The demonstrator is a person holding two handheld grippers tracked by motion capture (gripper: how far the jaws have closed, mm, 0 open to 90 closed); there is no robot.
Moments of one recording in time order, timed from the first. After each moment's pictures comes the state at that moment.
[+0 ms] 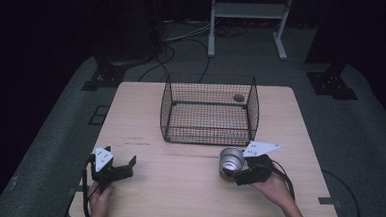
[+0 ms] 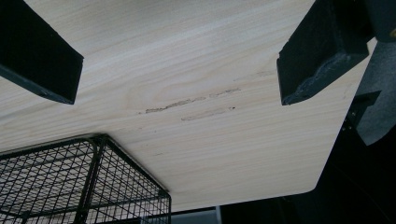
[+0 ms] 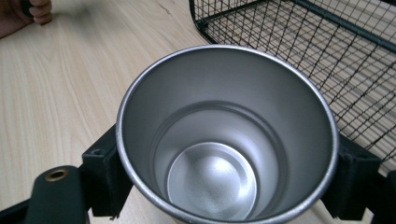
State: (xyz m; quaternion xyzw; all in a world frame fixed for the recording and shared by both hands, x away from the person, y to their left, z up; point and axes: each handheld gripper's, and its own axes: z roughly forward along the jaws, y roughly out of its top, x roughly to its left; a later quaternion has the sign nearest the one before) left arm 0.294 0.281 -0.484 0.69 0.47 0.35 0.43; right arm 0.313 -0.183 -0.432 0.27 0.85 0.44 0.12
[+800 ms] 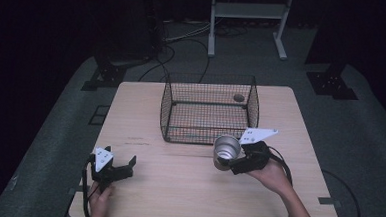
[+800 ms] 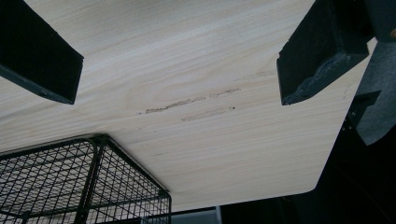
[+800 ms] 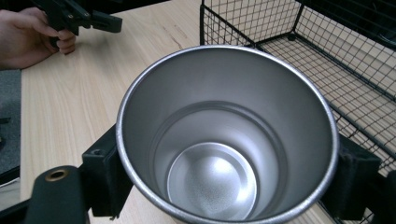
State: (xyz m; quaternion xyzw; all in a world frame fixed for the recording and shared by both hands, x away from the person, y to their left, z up) left arm 0.294 0.281 -0.484 0.69 0.47 0.35 0.43; right arm 0.328 -0.169 -0.390 0.23 0.85 0.46 0.12
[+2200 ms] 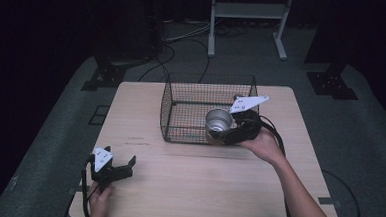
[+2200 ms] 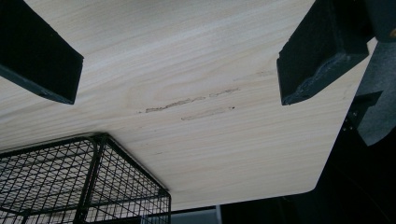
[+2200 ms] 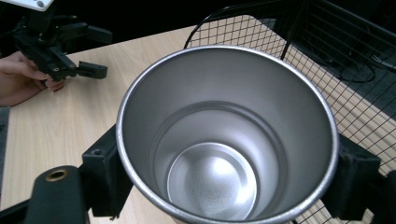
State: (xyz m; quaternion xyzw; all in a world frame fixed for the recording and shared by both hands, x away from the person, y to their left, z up) left arm 0.293 0.282 -0.484 0.68 0.47 0.35 0.43; right arm 0.378 -0.144 -0.333 0.22 0.85 0.46 0.13
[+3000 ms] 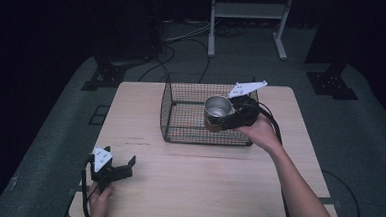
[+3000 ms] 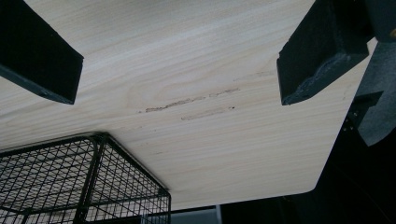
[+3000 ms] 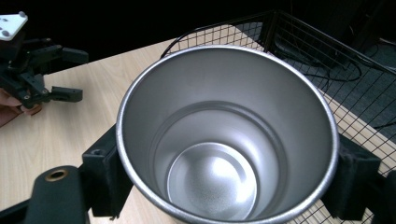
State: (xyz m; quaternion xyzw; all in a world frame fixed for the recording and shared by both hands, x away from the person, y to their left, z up) left arm 0.293 0.282 -0.484 0.68 0.47 0.35 0.44; right arm 0.409 -0.140 -0.318 0.24 0.84 0.46 0.14
